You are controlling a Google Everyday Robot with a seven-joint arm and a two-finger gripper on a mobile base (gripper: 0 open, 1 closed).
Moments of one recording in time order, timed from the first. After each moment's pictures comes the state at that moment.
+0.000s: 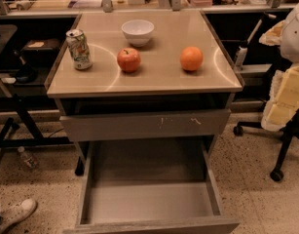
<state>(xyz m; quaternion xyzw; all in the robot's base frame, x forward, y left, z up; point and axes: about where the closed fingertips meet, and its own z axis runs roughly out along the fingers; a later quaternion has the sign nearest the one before) 0.438 -0.216 0.979 -0.60 0.78 -0.04 0.16</state>
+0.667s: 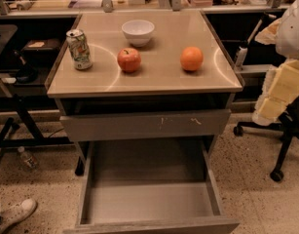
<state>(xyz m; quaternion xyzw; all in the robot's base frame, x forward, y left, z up) 0.447 -0.209 0.979 -0.59 0.79 -0.01 0.18</state>
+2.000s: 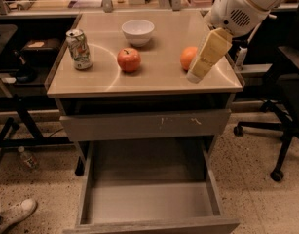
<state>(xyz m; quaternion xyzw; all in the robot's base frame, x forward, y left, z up) 0.553 -0.118 0.977 -0.57 0.77 0.07 0.25</state>
